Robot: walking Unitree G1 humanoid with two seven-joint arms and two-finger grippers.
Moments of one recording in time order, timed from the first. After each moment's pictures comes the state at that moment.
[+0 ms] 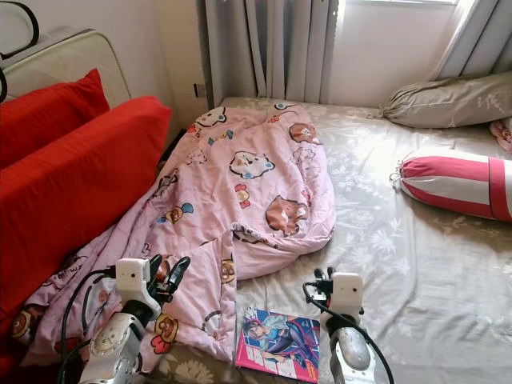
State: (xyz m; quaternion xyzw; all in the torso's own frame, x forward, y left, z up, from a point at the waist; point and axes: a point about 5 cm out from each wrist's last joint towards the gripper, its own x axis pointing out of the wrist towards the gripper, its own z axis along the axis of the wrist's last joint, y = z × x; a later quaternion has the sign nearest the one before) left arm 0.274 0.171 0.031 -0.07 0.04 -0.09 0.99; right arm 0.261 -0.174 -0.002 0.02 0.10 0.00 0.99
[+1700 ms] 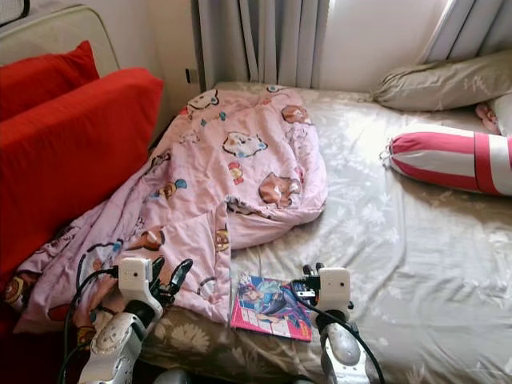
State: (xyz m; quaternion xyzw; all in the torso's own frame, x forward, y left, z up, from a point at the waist) left arm 0.272 0.167 0.031 -0.07 0.06 -0.09 0.99; right arm 0.262 -0.156 0.002 0.02 0.12 0.03 0.99
